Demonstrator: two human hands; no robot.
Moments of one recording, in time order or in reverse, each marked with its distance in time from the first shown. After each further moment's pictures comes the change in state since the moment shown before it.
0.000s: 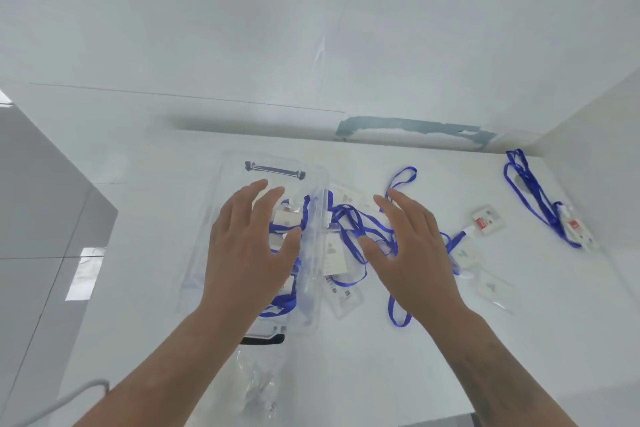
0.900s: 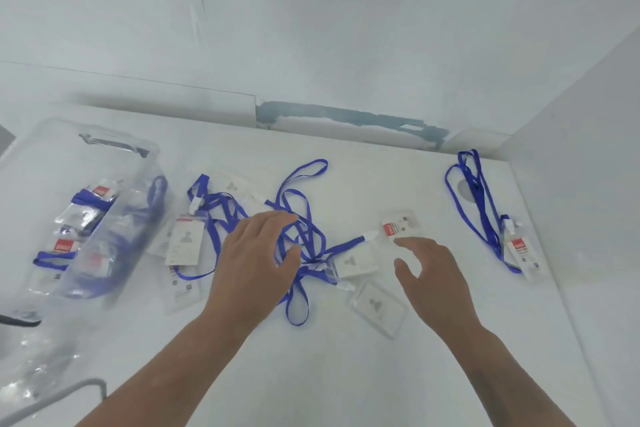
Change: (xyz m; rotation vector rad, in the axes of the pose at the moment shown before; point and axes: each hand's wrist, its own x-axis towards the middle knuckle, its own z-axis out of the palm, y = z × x) left_hand -0.026 0.246 0.212 0.020 -0.063 -0.073; right_hand 0.006 0.361 -0.082 0.080 -0.196 0.129
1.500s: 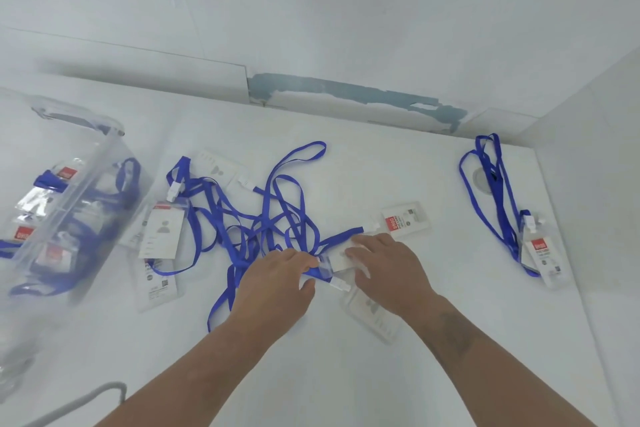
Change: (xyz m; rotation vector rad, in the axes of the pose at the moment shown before) left_hand 0.007 0.002 0.076 0.174 -0.450 -0.108; right_hand 0.059 0.030 0.082 -0.364 -0.220 -0.468
